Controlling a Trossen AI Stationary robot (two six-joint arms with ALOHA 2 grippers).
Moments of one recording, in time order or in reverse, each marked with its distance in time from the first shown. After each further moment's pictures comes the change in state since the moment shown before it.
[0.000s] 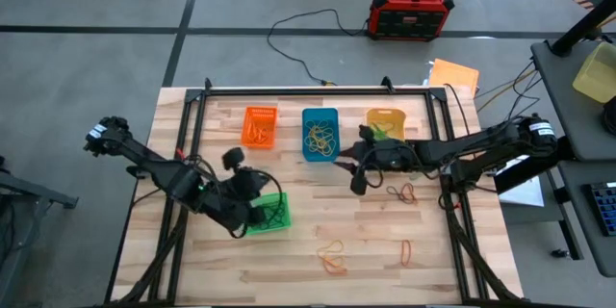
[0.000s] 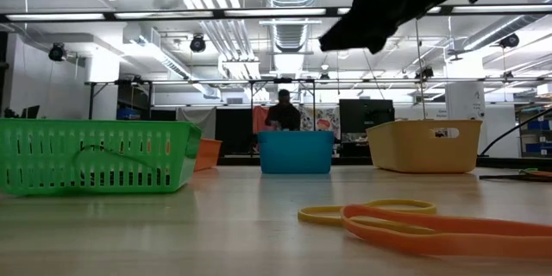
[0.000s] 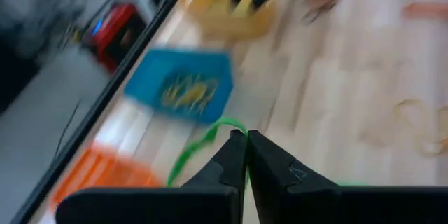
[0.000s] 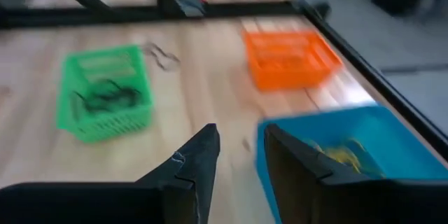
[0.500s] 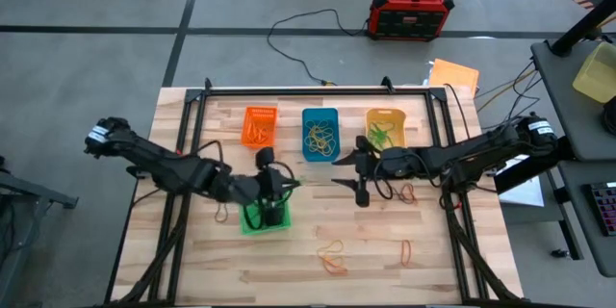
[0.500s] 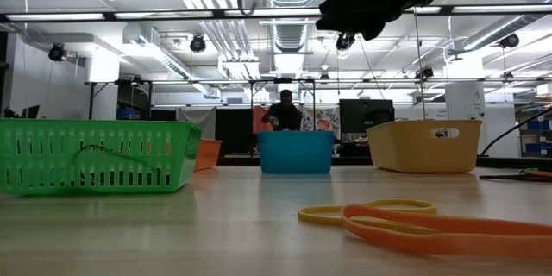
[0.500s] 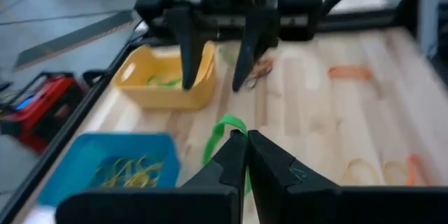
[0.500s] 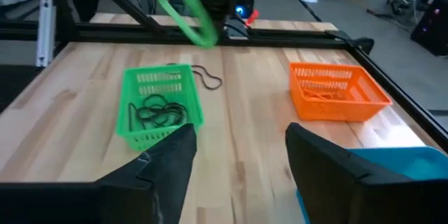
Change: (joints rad) left arm 0.147 -0.003 -0.185 0.673 0.246 0.455; right arm 0.083 0.000 -0.030 0.138 -0.056 -0.061
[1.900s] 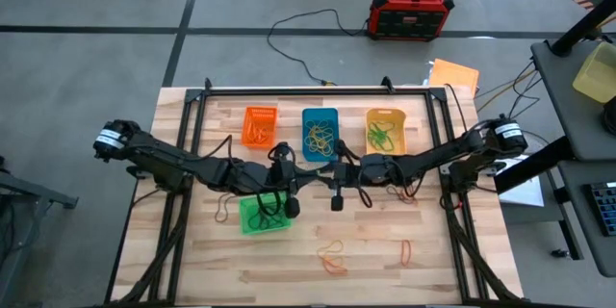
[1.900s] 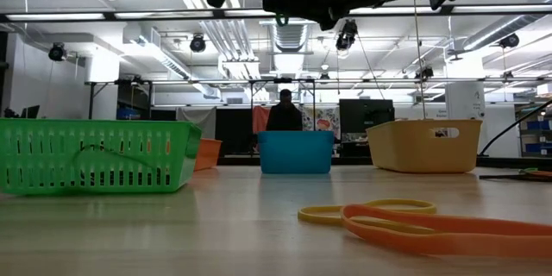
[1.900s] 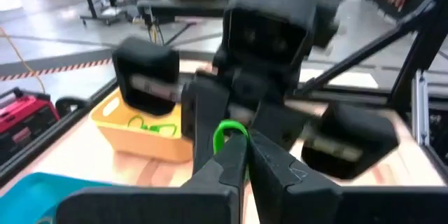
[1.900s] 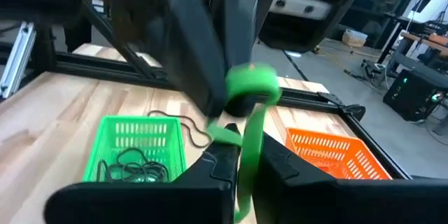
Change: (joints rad) left arm 0.126 0.095 -0.148 0.532 0.113 -0.006; right arm 0.018 0.294 0.135 0.342 0.044 -0.183
